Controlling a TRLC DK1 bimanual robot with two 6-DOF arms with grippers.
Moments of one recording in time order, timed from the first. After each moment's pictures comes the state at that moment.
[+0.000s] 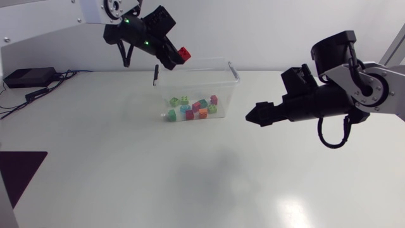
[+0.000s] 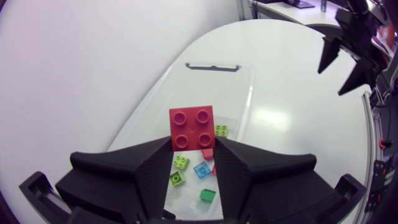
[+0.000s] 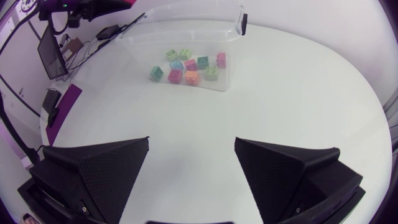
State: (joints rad) left arm -0.30 2.09 2.00 -0.67 0.38 0.72; right arm 0.23 1.39 0.95 -0.41 -0.34 -0.01
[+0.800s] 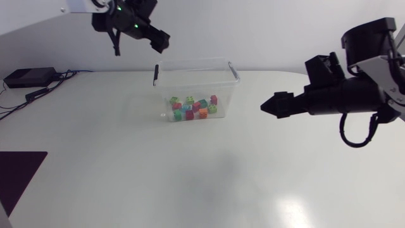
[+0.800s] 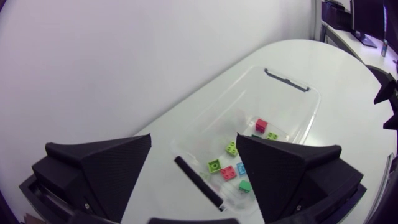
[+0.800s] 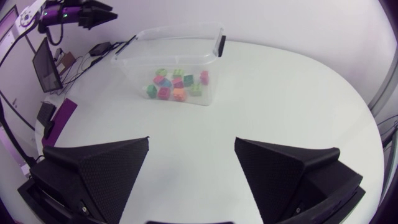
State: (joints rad) left arm -0.26 2.02 2.00 -0.58 0.05 0.44; right arm 0.16 1.26 0.94 -0.44 -0.32 -0.01
